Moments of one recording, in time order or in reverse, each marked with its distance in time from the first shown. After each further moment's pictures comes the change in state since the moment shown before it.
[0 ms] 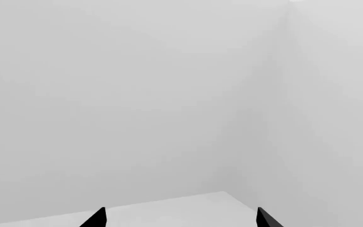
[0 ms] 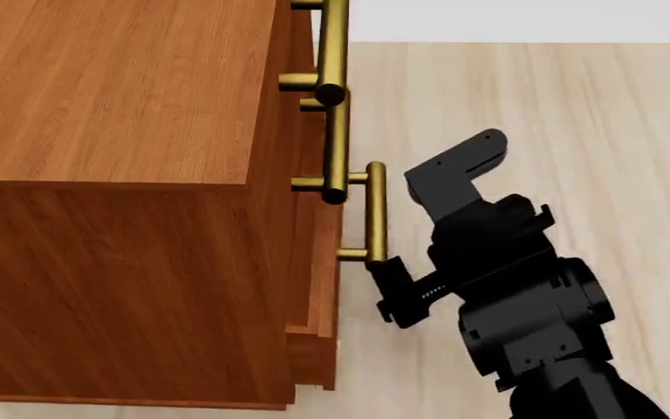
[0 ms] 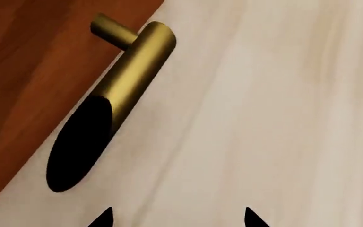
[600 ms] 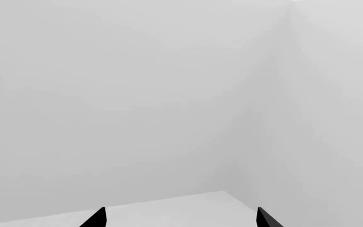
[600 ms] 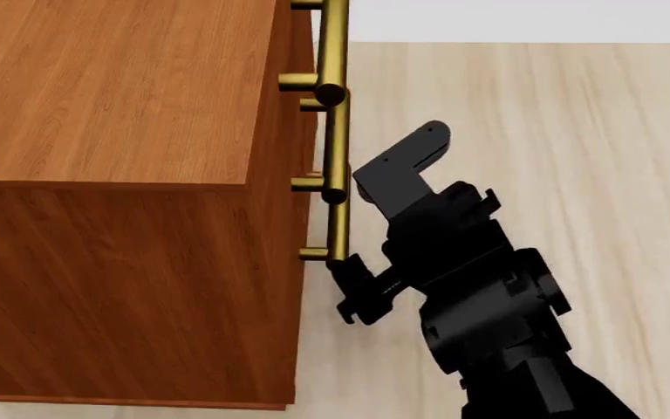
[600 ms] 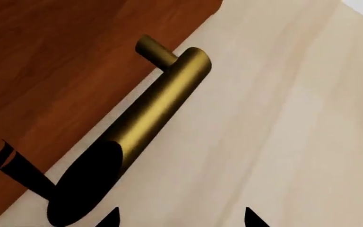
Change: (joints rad) left arm 0.007 -0.004 0.001 -0.004 -0.006 0.010 -0.004; right arm 0.044 -0.105 -0.062 0.164 -0.022 -0.167 -0.107
